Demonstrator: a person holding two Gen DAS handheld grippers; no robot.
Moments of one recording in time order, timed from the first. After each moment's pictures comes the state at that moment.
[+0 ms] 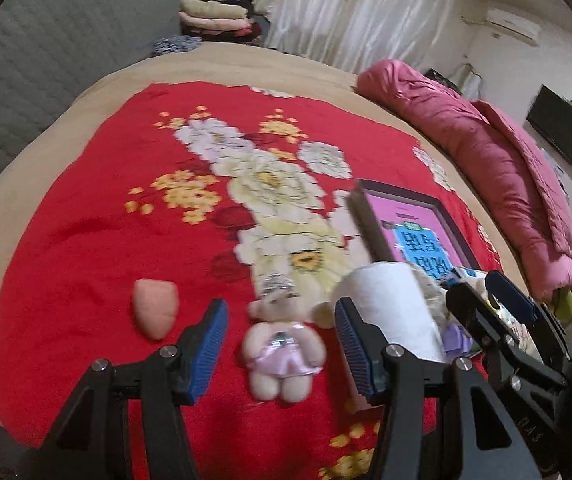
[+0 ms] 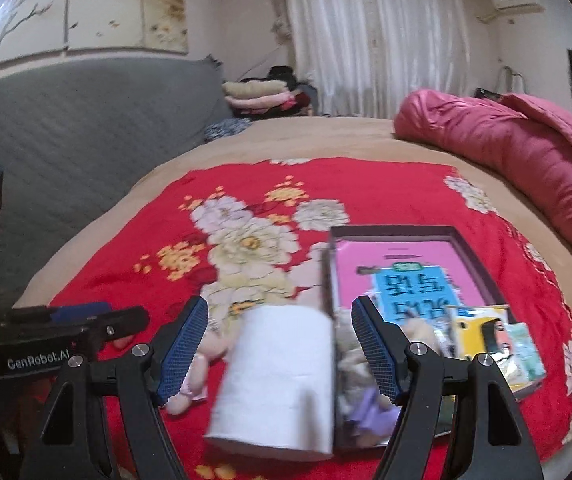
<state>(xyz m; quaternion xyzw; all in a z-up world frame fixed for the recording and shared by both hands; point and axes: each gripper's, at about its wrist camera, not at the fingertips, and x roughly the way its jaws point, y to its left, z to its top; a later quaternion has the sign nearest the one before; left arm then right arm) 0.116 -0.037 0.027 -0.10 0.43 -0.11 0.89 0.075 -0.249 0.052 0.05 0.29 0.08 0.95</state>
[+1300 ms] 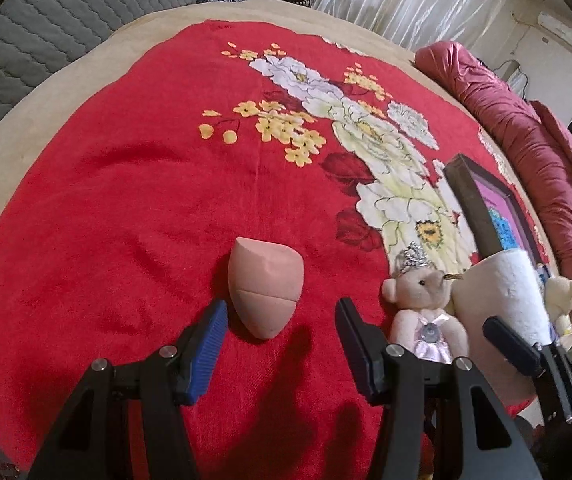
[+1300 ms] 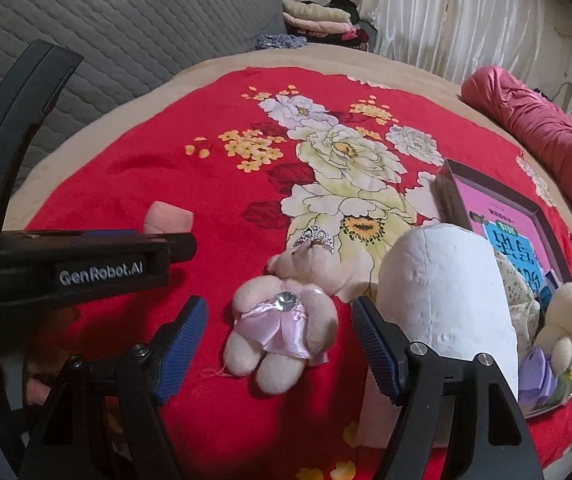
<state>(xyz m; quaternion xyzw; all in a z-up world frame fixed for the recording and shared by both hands) 0.159 0.028 -0.062 -0.11 0.50 -0.06 0.85 0.103 -0.111 -0.029 -0.07 0.41 0.14 0.90</state>
